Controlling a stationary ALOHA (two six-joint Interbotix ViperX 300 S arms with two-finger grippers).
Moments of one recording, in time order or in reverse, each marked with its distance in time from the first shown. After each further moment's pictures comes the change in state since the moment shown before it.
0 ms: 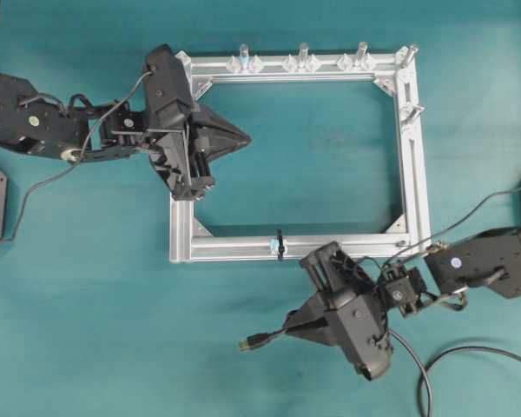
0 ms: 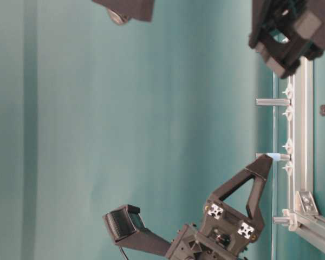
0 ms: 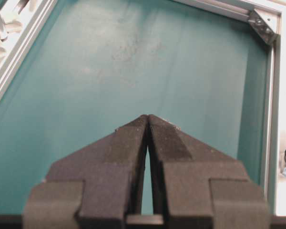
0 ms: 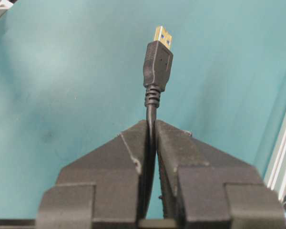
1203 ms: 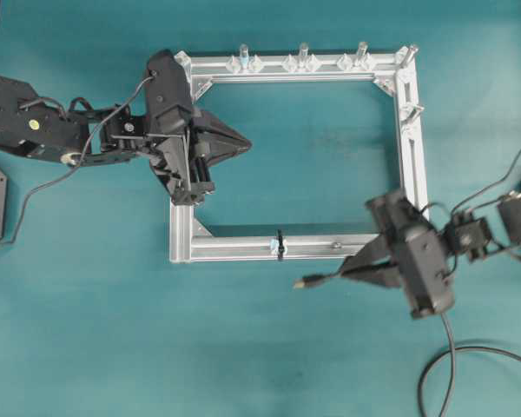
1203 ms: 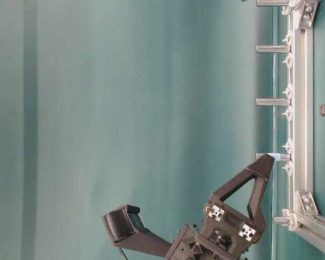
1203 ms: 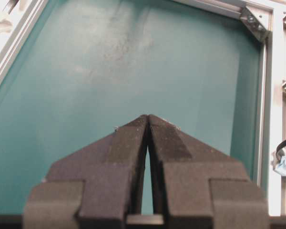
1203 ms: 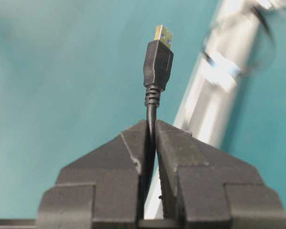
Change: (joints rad) left arm -0.015 0.000 0.000 0.000 0.002 0.000; right arm -0.135 -0.304 0.316 -0.002 0.021 0.000
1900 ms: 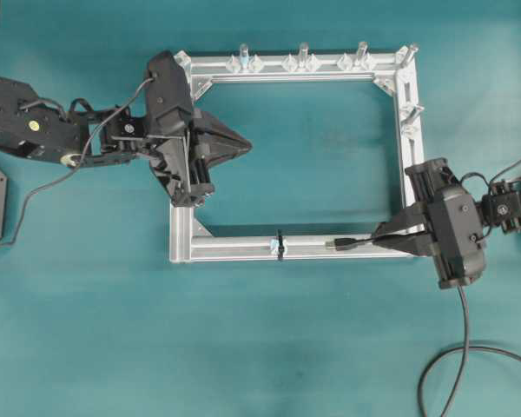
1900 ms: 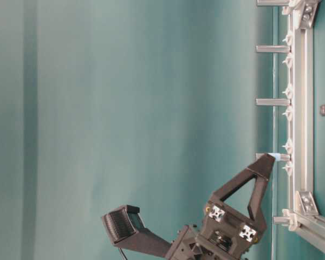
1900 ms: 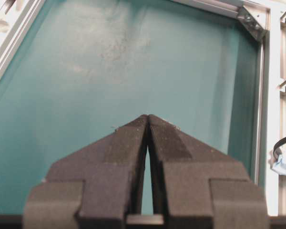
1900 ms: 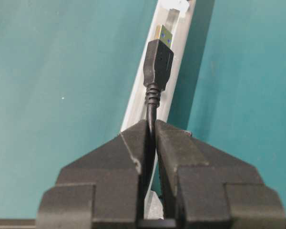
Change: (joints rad) left arm -0.005 0.000 0.000 0.000 0.000 0.000; right arm -0.064 -0.140 0.114 0.017 0.057 0.003
